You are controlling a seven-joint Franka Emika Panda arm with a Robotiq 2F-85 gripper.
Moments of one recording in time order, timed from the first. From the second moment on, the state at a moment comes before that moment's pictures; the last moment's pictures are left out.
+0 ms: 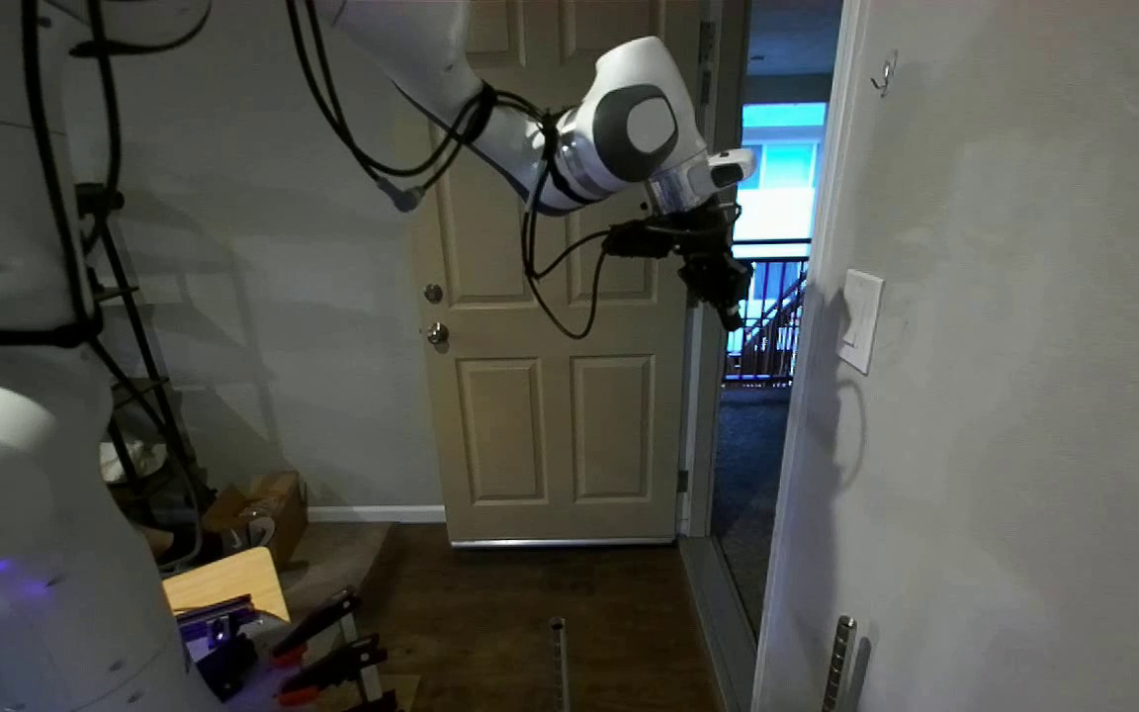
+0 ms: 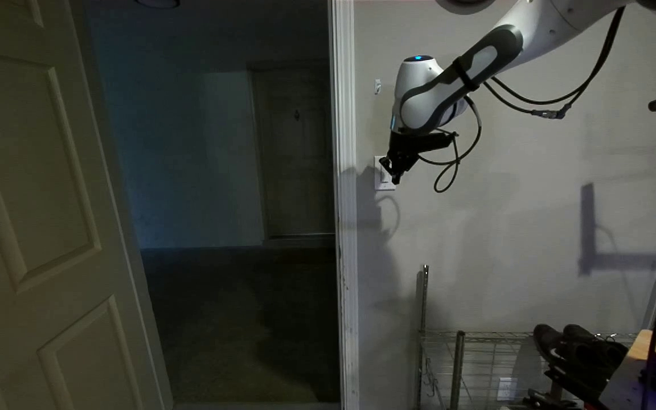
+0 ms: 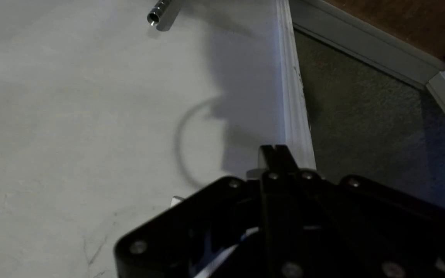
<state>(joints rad) -0.04 0.16 -0.03 -1.92 -0.29 2.47 0.38</state>
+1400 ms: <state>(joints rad) 0.02 0.47 -0.14 -1.50 -0.28 2.29 0.41</state>
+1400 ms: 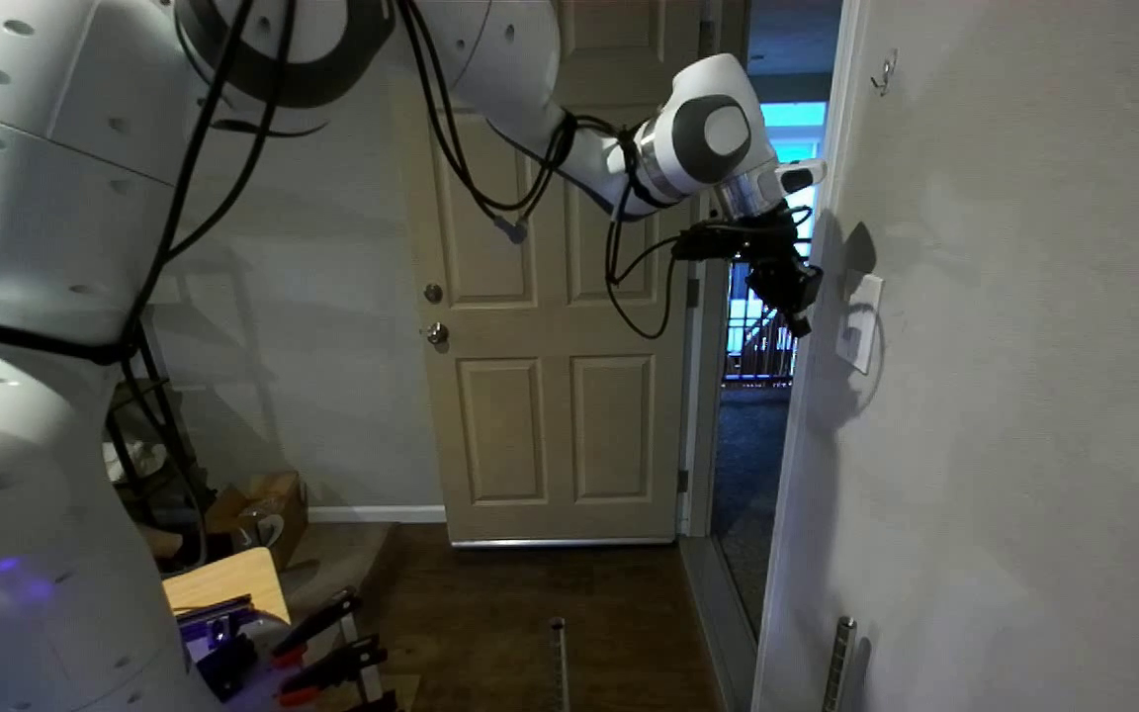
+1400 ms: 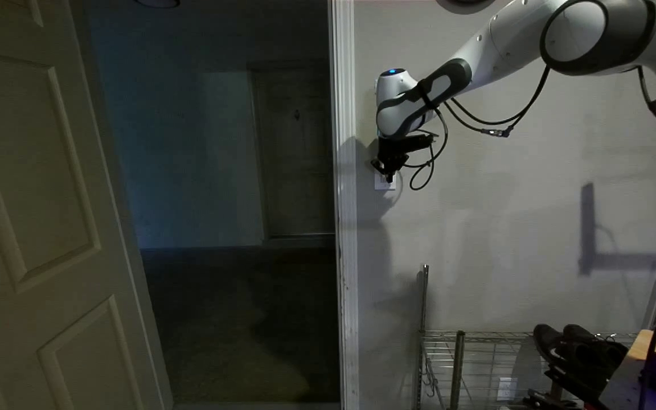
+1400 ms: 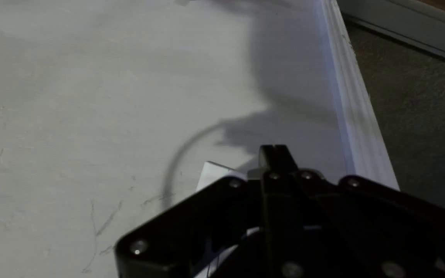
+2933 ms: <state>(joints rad) 0.04 0.64 -0.21 -1.28 -0.28 2.29 0.46</state>
